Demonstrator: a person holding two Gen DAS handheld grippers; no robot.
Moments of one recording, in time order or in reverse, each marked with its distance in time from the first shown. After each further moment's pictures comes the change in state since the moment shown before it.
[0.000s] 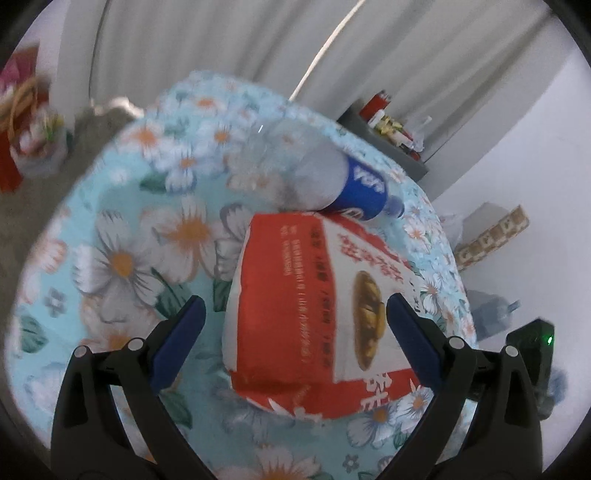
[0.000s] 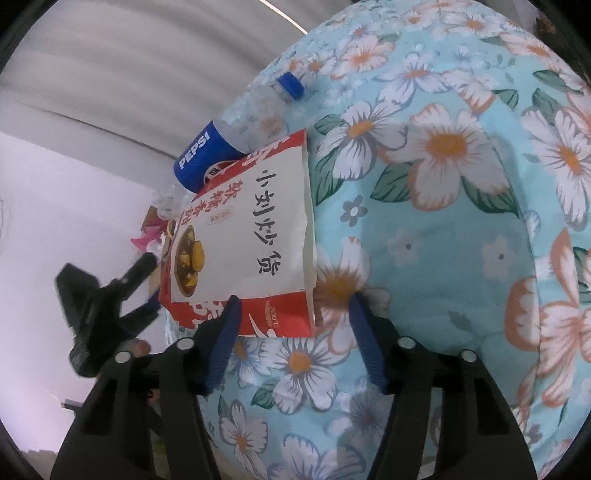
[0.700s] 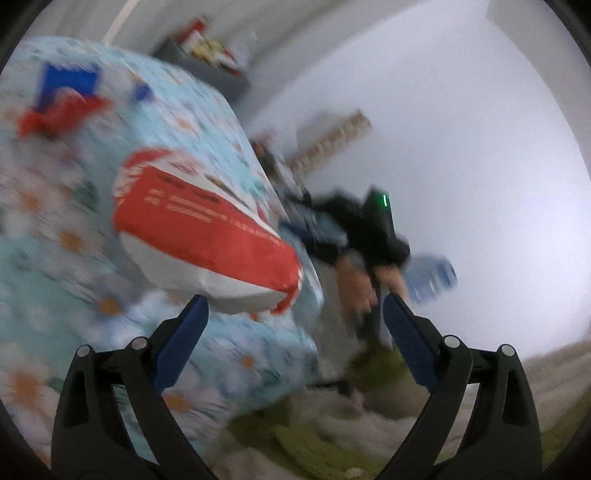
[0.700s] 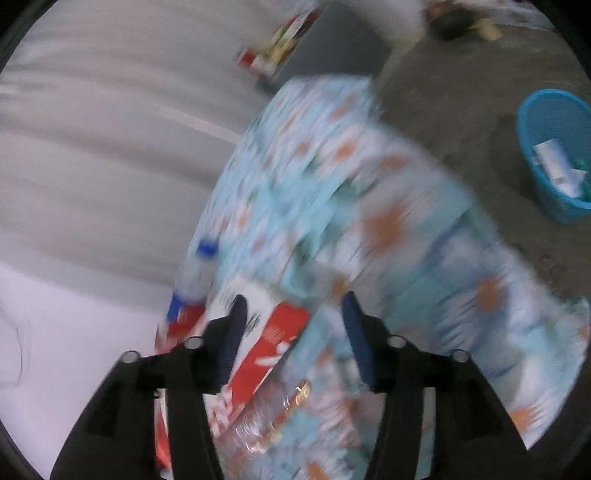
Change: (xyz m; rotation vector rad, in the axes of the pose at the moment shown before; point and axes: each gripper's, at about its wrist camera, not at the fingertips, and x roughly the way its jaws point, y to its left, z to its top) left arm -0.016 -0.137 -0.103 0.301 0.323 -0.613; right arm -0.135 -0.129 0.021 0.350 -0.380 0.011
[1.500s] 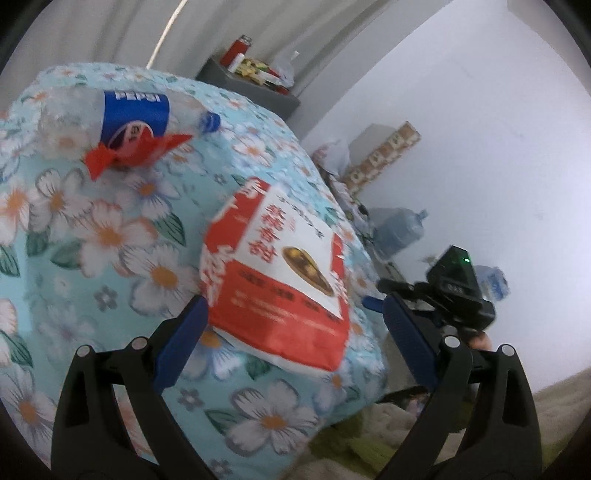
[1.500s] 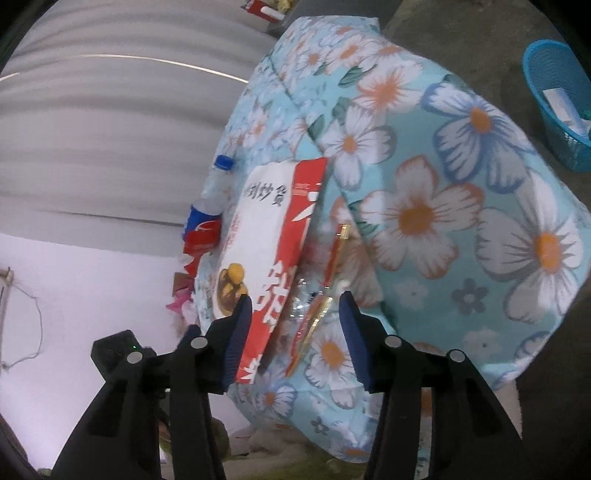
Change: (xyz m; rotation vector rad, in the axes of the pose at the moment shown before) left arm -0.036 0.042 0.025 0.002 -0.102 0.254; right arm -0.006 0.000 -0.070 -0.018 0.262 0.060
